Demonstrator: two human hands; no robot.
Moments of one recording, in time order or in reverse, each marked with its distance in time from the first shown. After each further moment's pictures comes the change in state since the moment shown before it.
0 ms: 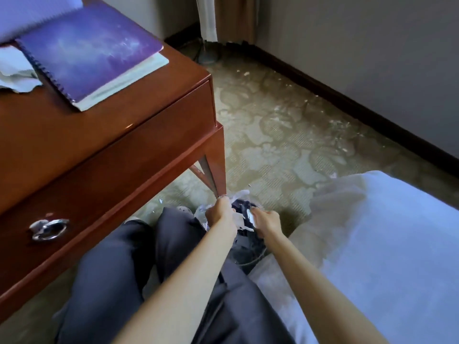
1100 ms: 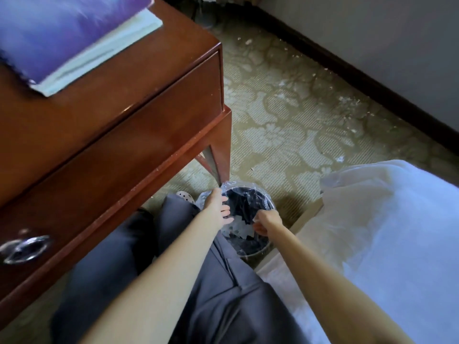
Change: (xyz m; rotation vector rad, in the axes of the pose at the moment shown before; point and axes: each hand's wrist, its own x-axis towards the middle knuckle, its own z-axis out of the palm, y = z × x) left_hand 0.071 0.015 -0.011 0.245 -0.306 -0.222; right_hand 0.047 0.028 0.024 -0.189 -0.079 0.237
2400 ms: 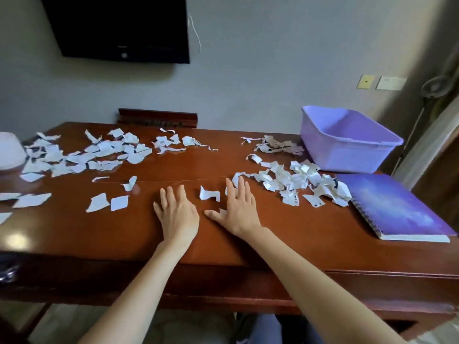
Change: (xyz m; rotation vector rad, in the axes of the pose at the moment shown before) left_hand -0.263 -0.006 -0.422 0.355 1.376 0.752; right_hand -0.418 -0.118 0.335 -1.173 -0.139 -1.770
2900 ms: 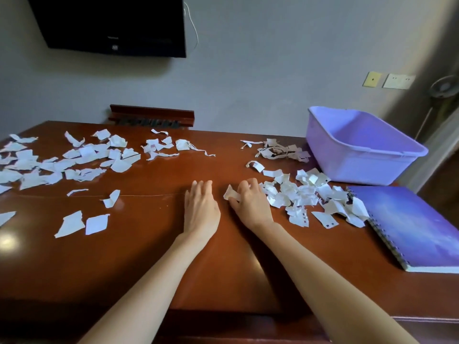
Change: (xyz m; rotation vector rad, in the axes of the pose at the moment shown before) left_hand 0.060 0.046 0.040 -0.001 -0.038 0.240; right_hand 0.071 0.040 -0.009 0.017 0.194 -0.030
